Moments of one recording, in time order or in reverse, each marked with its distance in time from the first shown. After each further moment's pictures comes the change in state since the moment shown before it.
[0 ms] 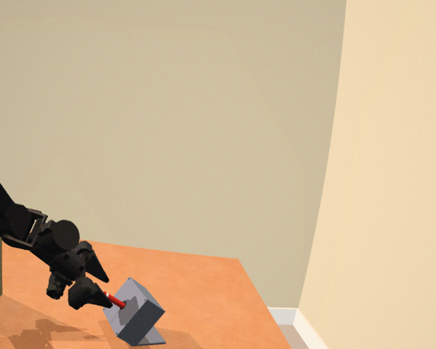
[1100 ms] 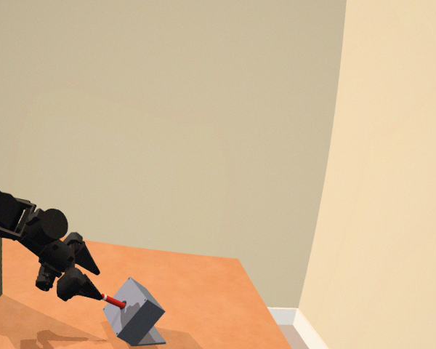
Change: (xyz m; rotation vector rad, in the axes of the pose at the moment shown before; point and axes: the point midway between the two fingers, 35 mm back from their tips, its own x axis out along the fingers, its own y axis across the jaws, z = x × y) arm -0.031 0.002 -0.004 -0.003 0.004 0.000
